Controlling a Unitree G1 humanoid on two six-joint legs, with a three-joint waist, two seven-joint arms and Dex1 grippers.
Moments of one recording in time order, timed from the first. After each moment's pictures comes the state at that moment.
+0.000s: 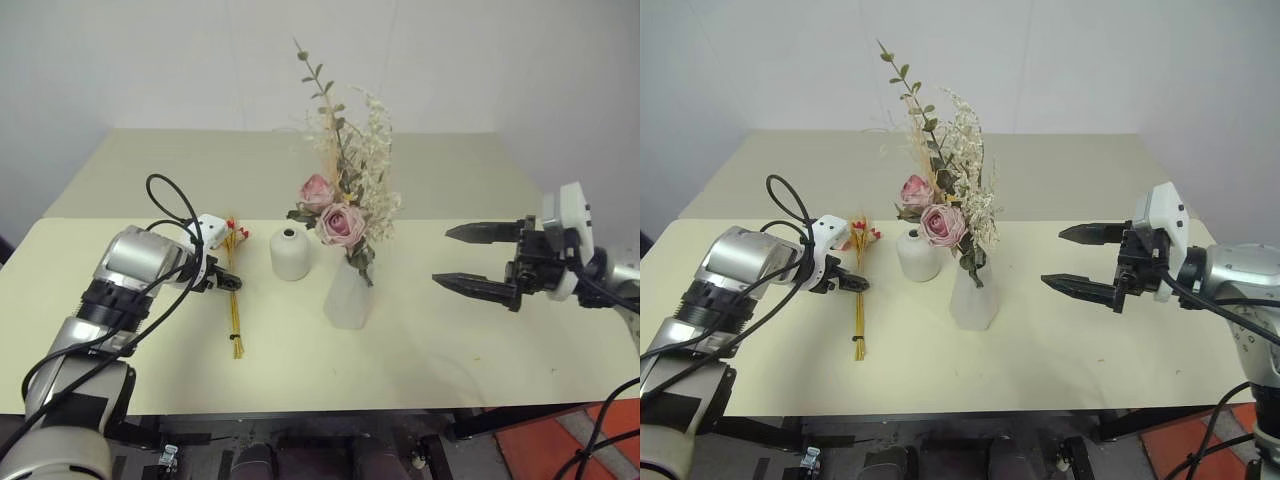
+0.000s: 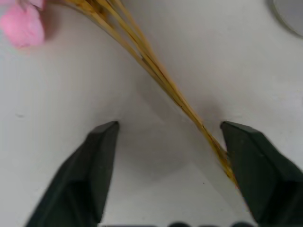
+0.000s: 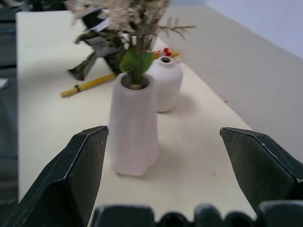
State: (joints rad) left arm -0.93 0.71 -0.30 0.33 -0.18 1.27 -0.69; right arm -0.38 -1.00 -0.25 -0.25 0.69 0.53 1.20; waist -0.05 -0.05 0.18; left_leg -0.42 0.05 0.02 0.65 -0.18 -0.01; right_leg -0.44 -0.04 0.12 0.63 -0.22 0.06
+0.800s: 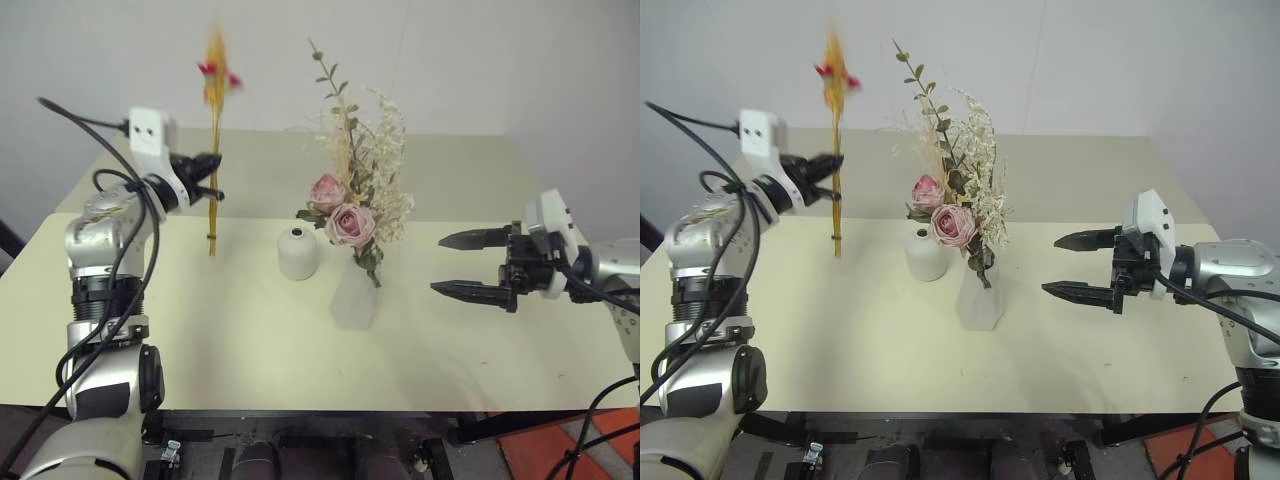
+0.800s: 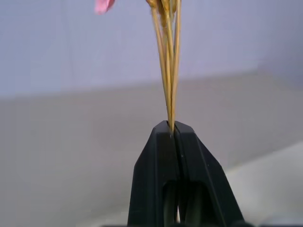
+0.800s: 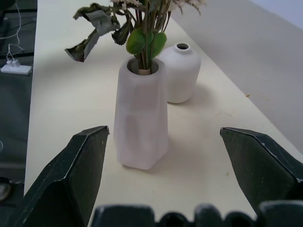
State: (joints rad) left arm -0.94 0.54 0.31 0.29 -0.41 0.56 -0.64; right arm -0.45 -0.94 -0.16 -0.10 0.59 0.46 1.25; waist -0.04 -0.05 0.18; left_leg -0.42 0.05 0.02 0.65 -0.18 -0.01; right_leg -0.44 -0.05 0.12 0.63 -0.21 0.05
